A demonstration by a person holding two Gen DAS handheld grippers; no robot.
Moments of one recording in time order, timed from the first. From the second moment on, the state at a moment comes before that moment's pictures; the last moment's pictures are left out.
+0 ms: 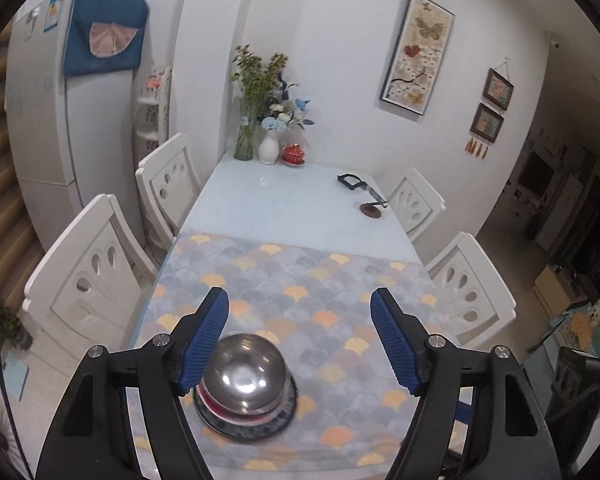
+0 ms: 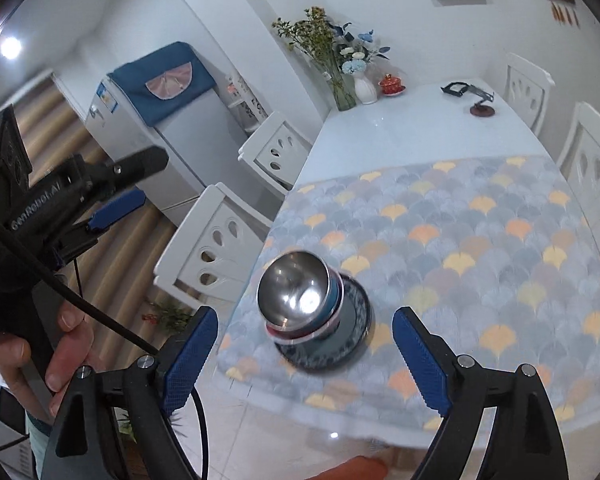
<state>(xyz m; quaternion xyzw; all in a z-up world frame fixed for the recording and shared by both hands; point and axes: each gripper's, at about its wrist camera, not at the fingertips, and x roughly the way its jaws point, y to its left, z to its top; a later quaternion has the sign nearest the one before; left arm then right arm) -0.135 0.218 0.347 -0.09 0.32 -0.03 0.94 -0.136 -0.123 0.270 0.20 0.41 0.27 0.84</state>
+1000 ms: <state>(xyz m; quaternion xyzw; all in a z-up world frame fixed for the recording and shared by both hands) -0.195 0.290 0.258 -0.06 0.36 -0.02 0.93 -0.154 -0.051 0.232 0.13 0.49 0.17 0.85</state>
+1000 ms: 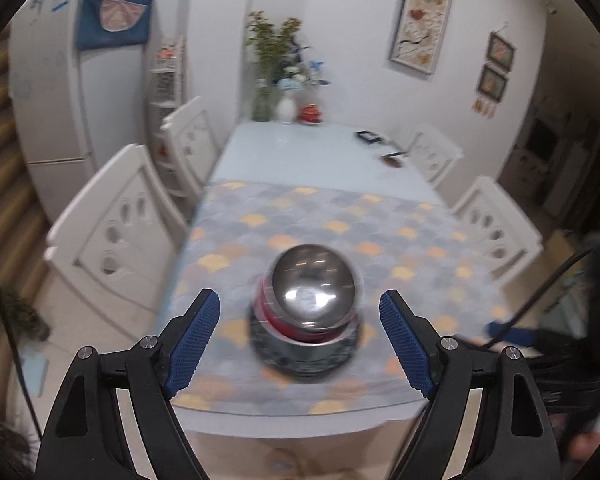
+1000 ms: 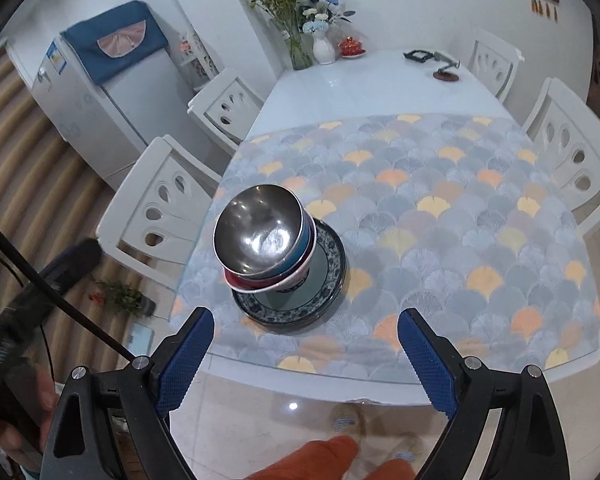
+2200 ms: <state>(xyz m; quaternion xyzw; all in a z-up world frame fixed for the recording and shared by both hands) -0.150 0.313 0.245 -0.03 0.39 0.03 0.92 -0.132 -0.004 0.241 0.01 0.48 0.04 0.88</state>
